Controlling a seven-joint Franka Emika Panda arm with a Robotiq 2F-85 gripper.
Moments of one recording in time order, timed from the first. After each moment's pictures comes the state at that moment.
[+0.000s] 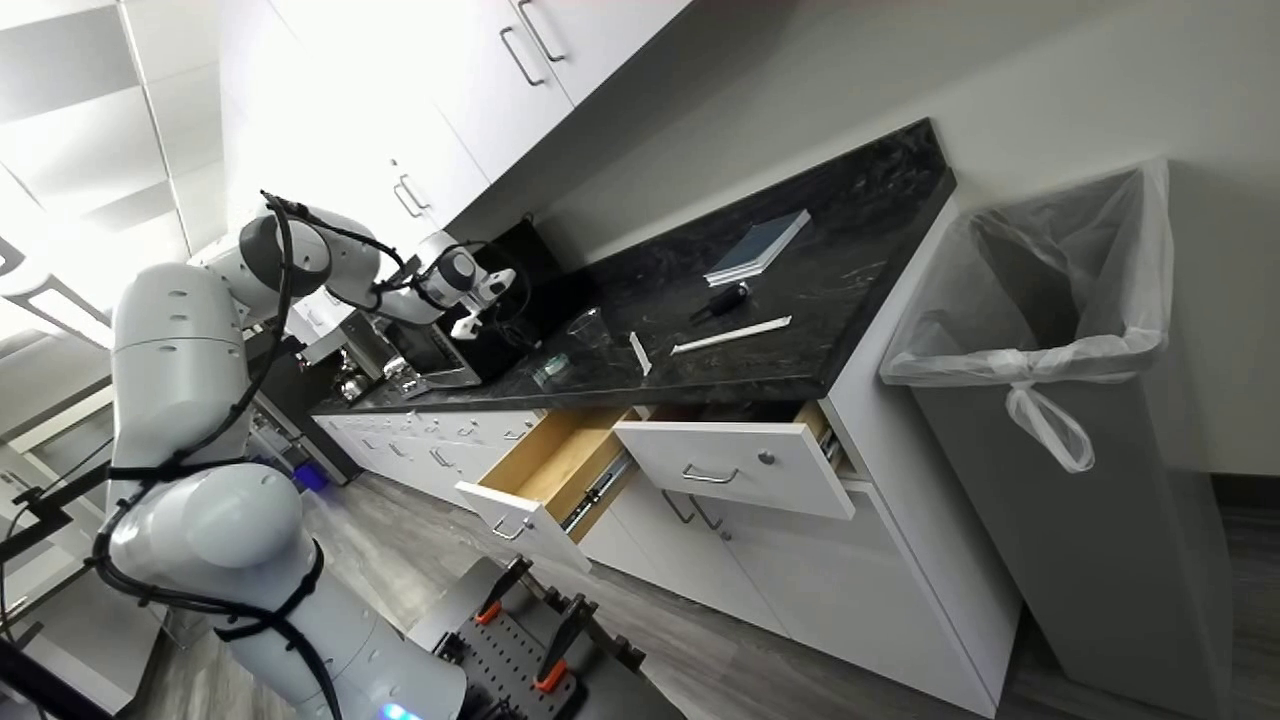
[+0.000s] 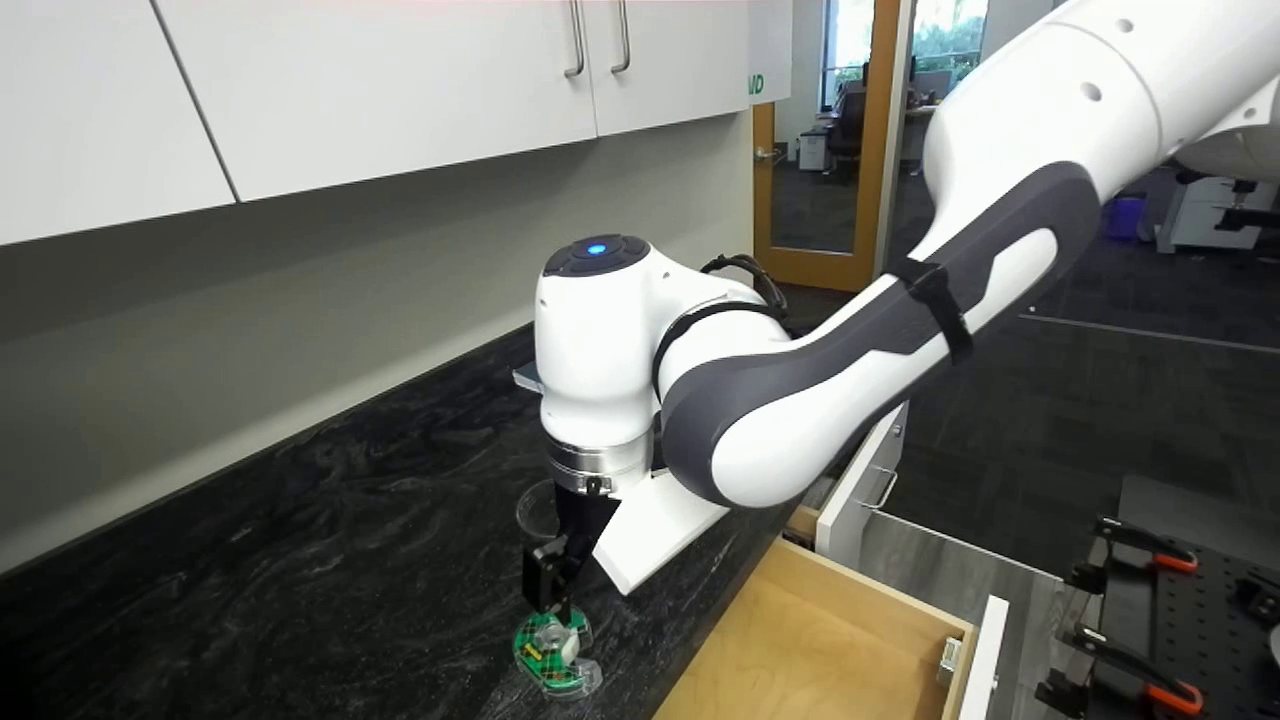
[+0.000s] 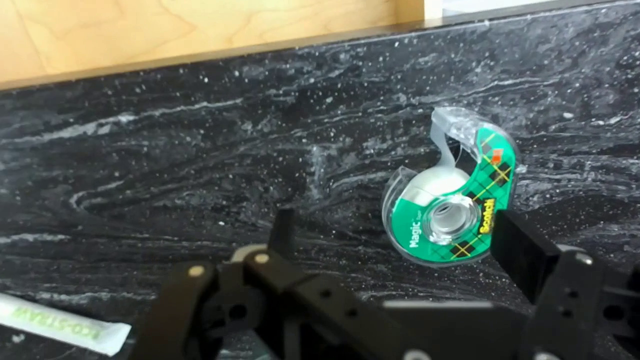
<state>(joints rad) 0.51 0.63 0.18 -1.52 -0.22 2.29 0.86</state>
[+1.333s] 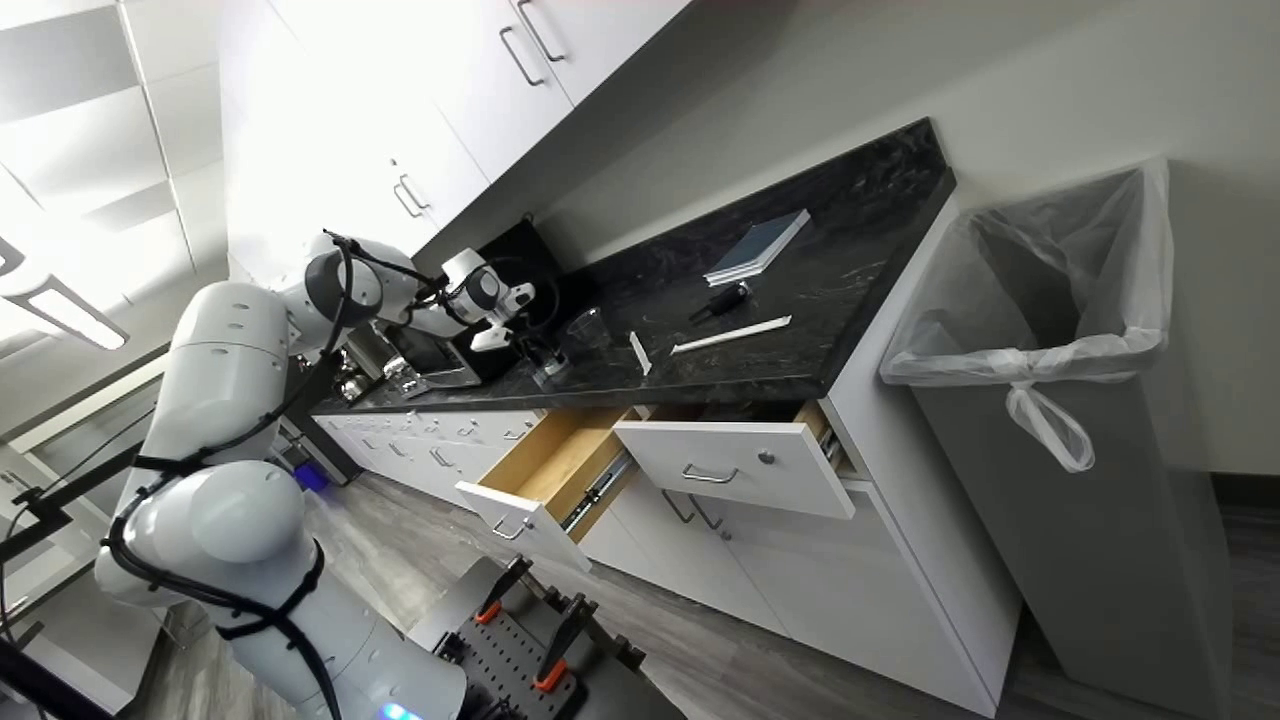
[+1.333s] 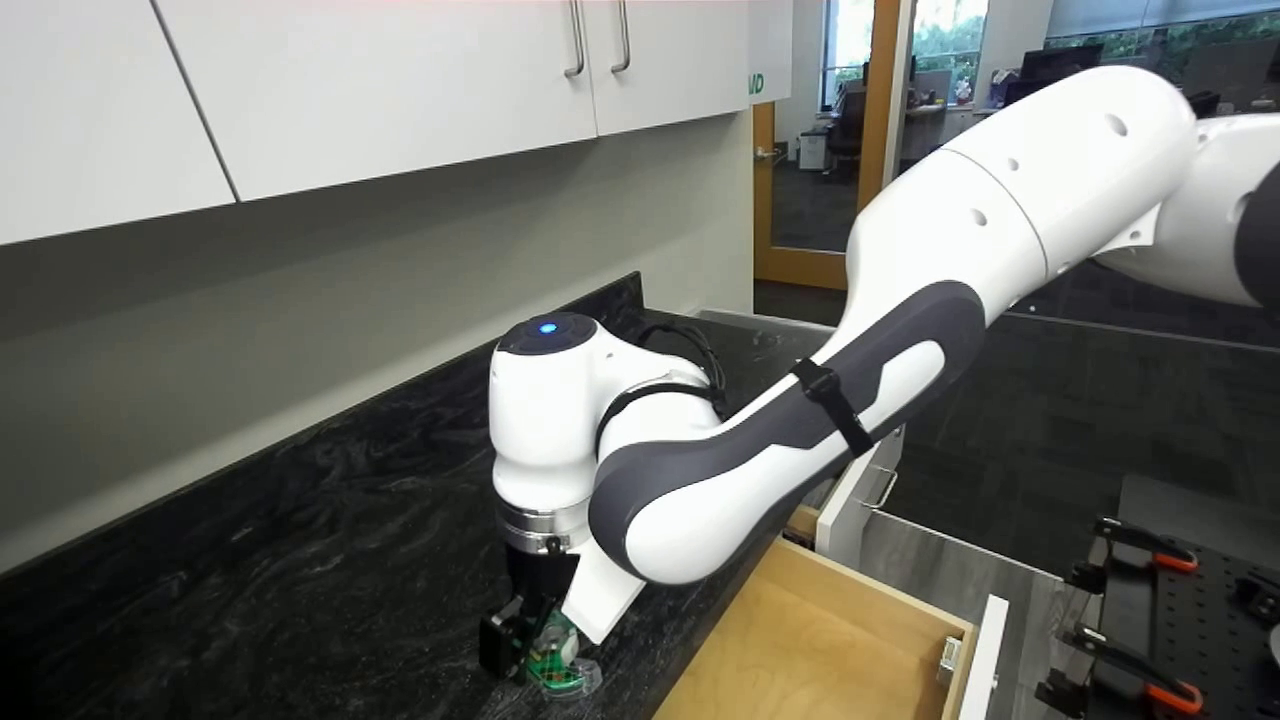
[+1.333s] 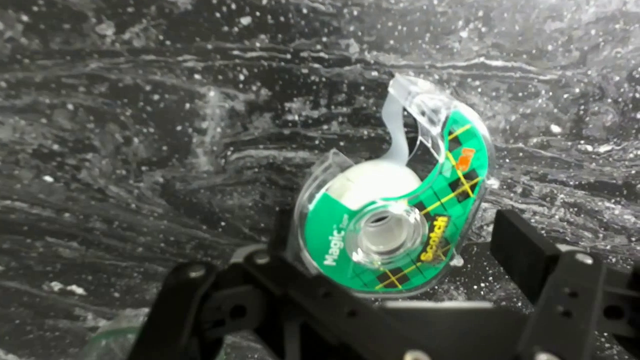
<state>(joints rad) 0.56 0.87 0.16 -1.26 -0.16 2.31 0.57</state>
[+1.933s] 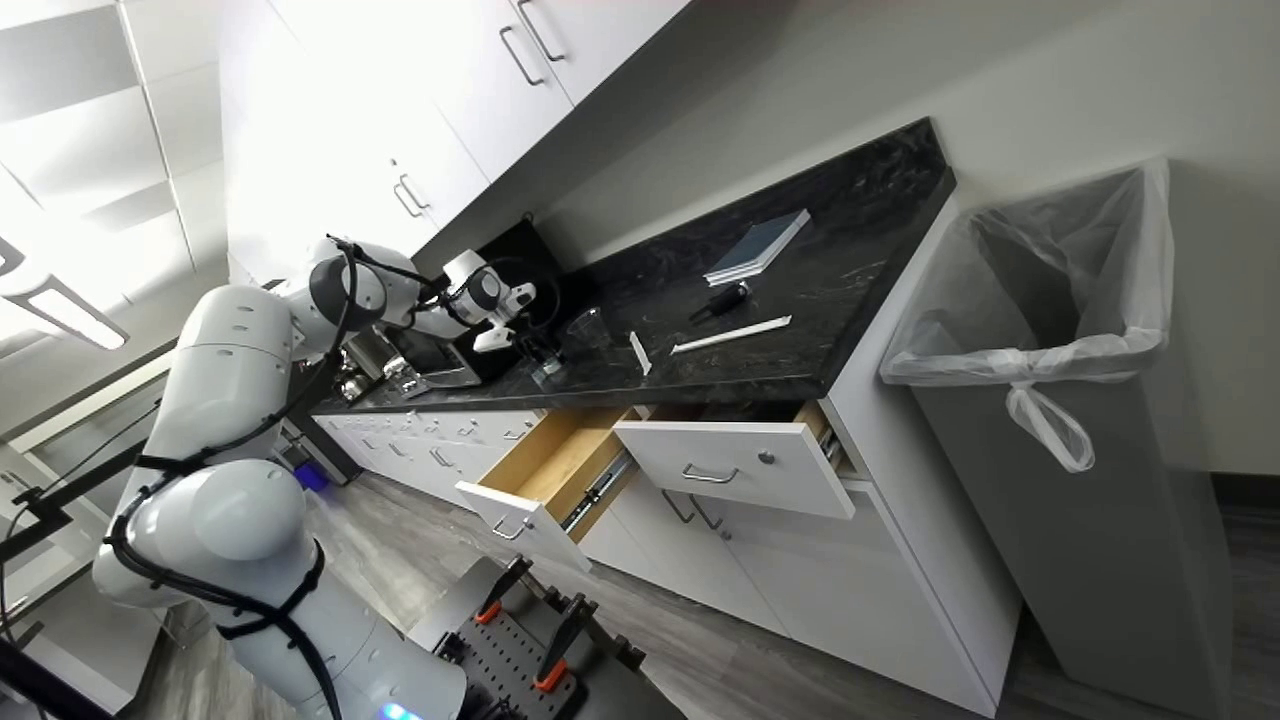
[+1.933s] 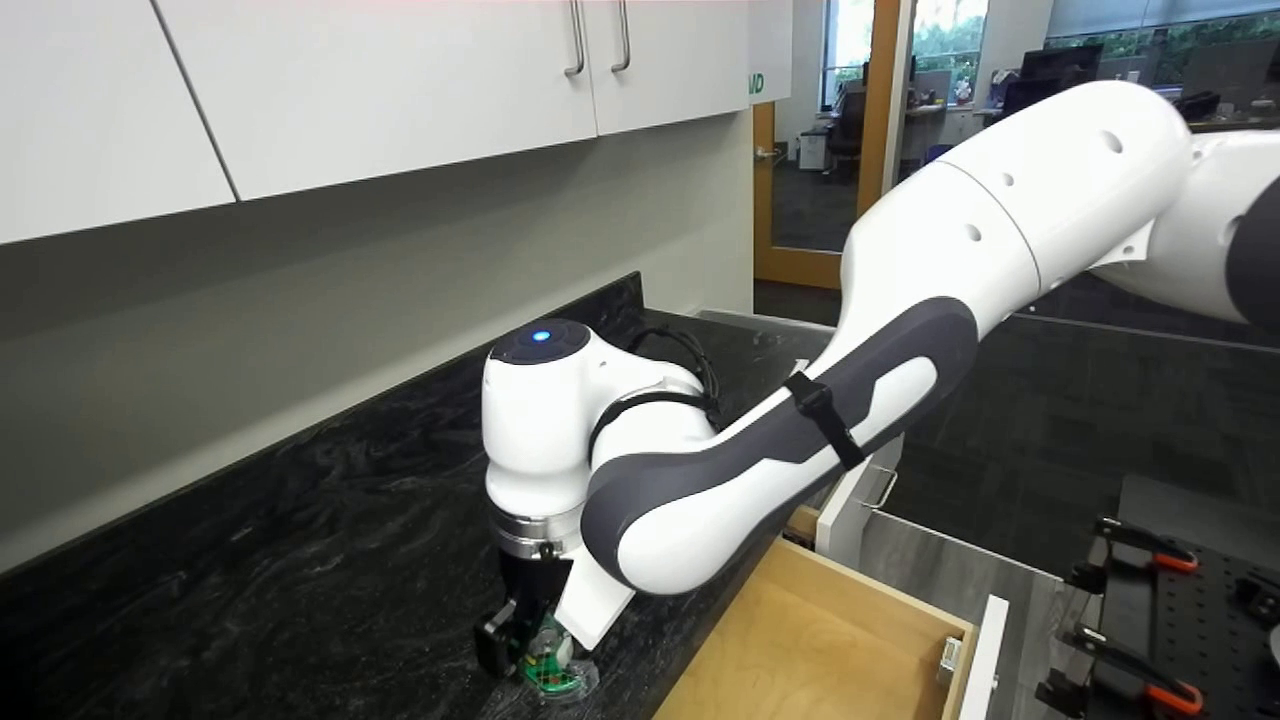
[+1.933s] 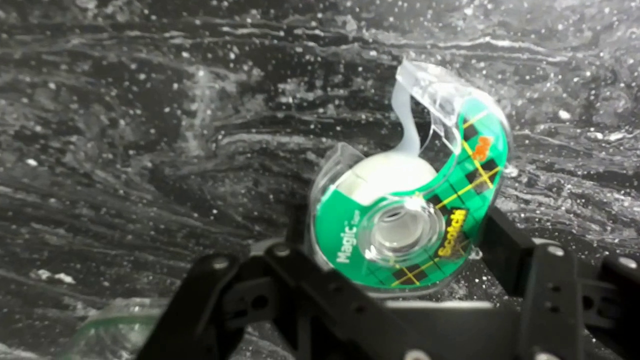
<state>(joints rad) 0.58 0.89 0.13 -1.22 -0.16 2.31 0.57</state>
